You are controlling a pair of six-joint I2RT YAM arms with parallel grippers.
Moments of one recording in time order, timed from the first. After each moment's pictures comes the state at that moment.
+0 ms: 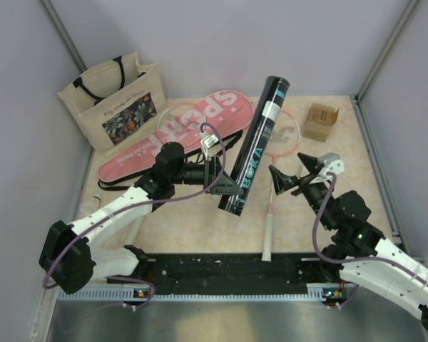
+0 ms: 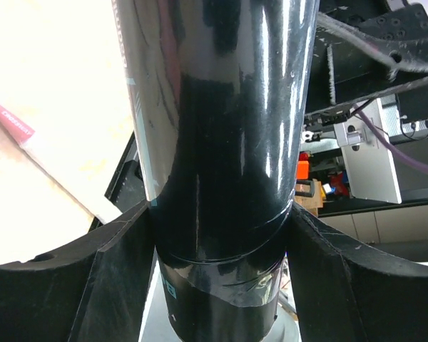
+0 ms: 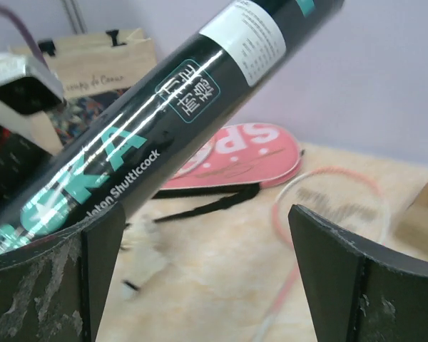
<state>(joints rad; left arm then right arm) -0.65 1.23 0.80 0.30 0.90 -0.97 0.87 0.50 0.53 0.16 0.43 0.16</state>
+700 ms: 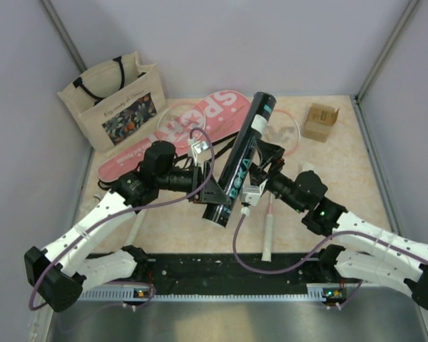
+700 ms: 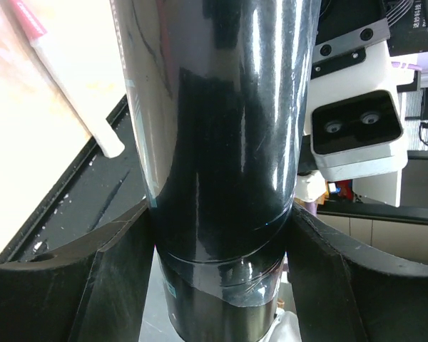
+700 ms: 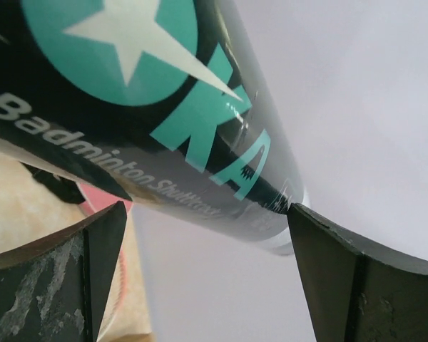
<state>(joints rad) -0.65 1.05 0.97 -0.38 0.84 -0.84 0.87 0.90 0.59 0.35 0.04 -1.32</state>
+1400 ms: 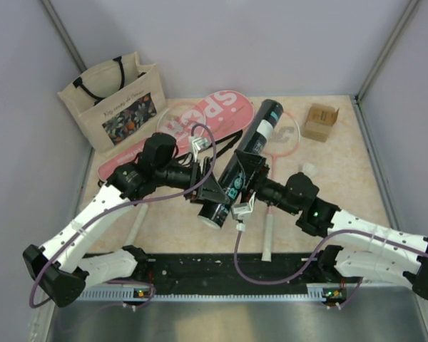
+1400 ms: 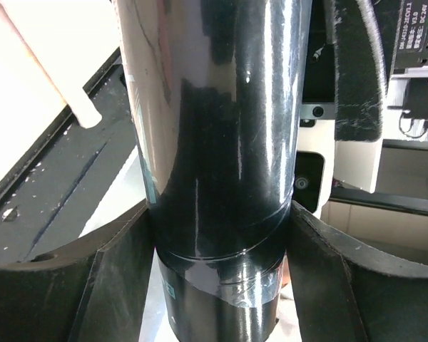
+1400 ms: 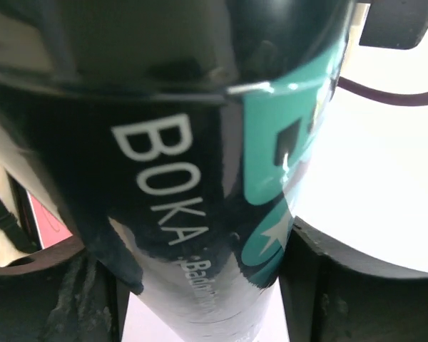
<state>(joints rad) -0.64 1.09 1.11 -0.57 0.90 -0.84 0.98 0.95 0.63 0.37 -0.08 -1.57</state>
